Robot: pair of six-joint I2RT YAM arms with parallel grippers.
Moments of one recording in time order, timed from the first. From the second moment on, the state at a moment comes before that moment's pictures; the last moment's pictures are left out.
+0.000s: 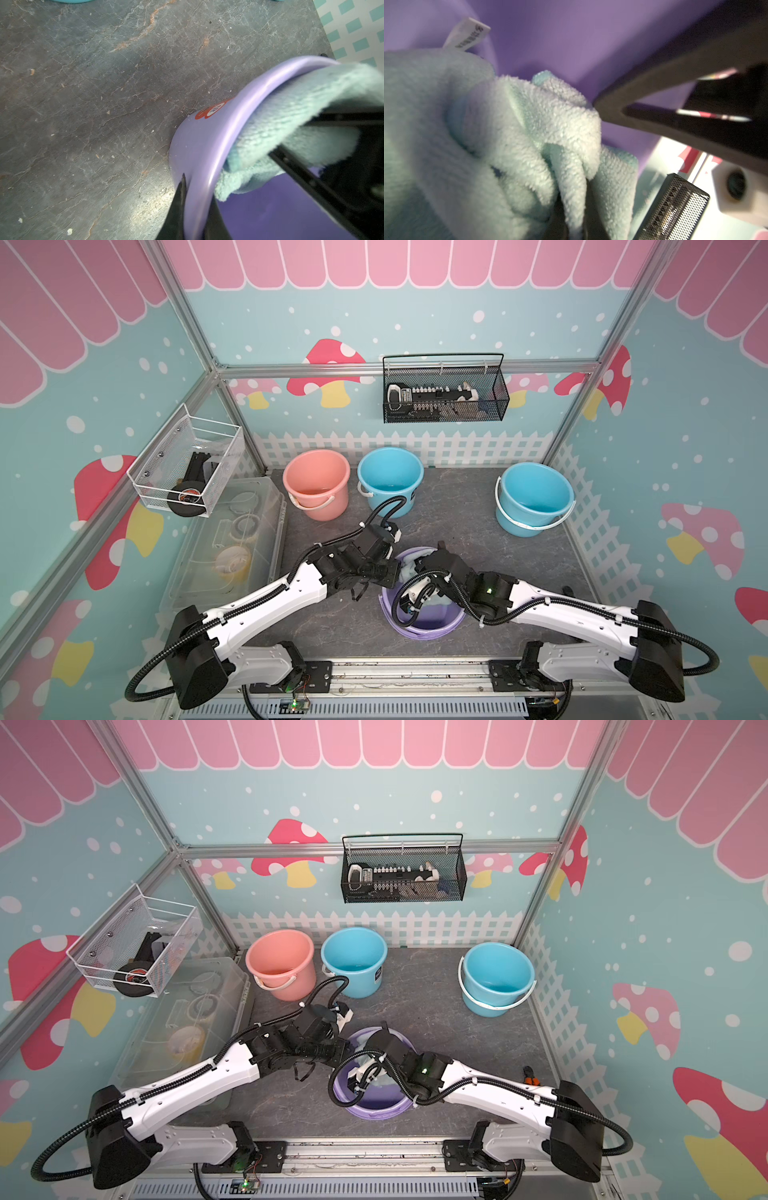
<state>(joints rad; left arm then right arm) -0.85 1.27 1.04 -0.68 0.05 -0.47 1.07 1.19 0.85 -0.31 0.43 -1.60</state>
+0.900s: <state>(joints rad) -0.89 1.22 1.05 -0.73 -0.02 -0.44 1.02 1.56 0.82 -0.29 0.36 -1.49</state>
